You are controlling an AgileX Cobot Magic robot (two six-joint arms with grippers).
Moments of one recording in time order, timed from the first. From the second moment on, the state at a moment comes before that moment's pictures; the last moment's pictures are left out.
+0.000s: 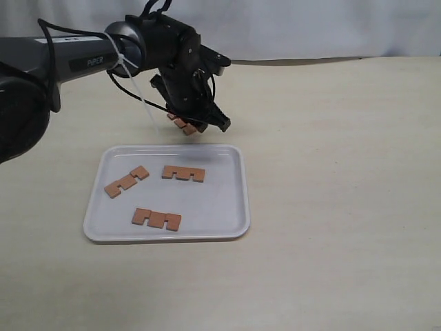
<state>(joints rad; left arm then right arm) -0.53 2.43 -1.98 0.05 0.88 0.08 -0.15 0.00 0.00 -0.02 0.35 0.18</state>
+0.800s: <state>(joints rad) -0.49 2.47 -1.98 -0.02 0.85 0.16 -0.15 0.00 0.00 -0.02 0.35 0.18</state>
